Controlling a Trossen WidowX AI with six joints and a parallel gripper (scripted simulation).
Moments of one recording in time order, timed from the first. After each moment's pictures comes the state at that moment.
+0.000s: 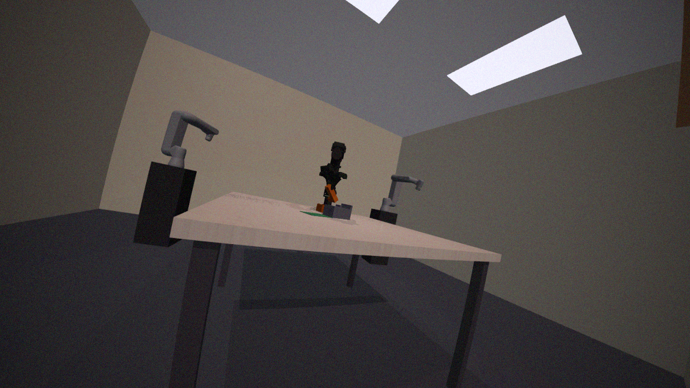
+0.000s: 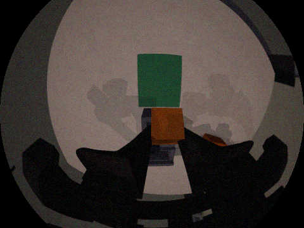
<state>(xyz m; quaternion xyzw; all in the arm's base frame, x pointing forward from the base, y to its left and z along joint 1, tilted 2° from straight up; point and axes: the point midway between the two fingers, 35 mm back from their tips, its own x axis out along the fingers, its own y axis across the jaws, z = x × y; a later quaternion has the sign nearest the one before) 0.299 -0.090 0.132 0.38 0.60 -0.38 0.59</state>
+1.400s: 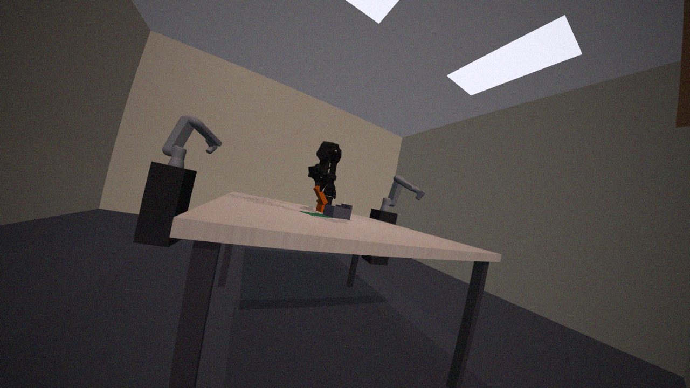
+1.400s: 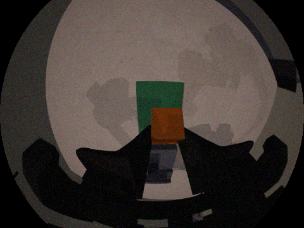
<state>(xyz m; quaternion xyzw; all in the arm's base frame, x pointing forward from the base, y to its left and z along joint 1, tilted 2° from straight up) 0.329 -0.159 0.107 0.38 0.60 -0.38 0.60</state>
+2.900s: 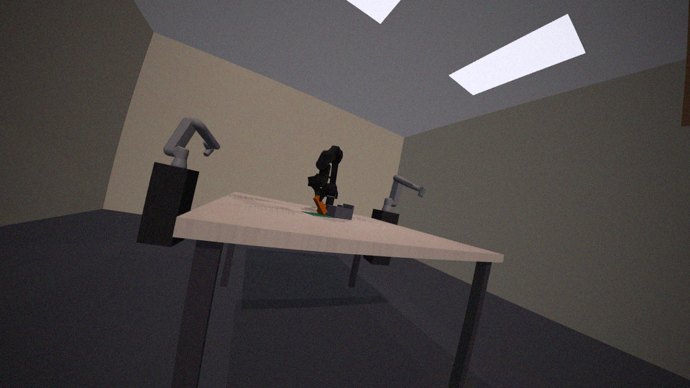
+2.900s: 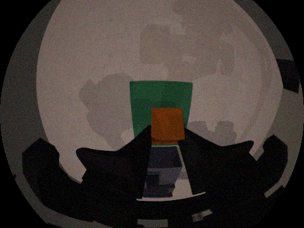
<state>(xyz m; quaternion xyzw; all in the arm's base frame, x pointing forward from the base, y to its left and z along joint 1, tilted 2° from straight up) 0.327 -0.158 0.053 0.38 0.60 -0.38 0.59</state>
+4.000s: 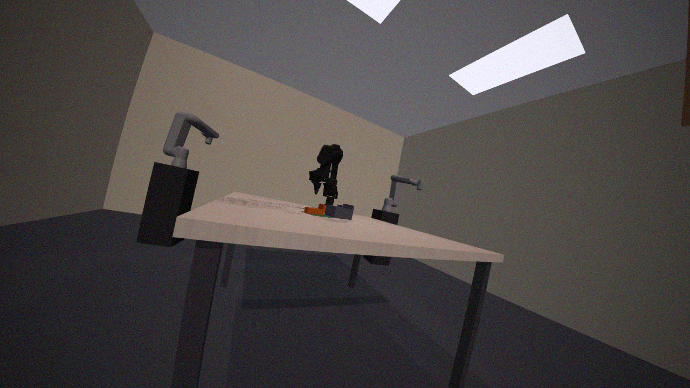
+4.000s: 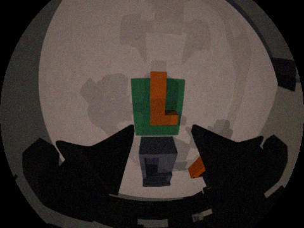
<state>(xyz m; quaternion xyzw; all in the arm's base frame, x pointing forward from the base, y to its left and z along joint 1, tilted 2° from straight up) 0.326 -0.157 0.087 0.38 0.61 -0.38 0.58</state>
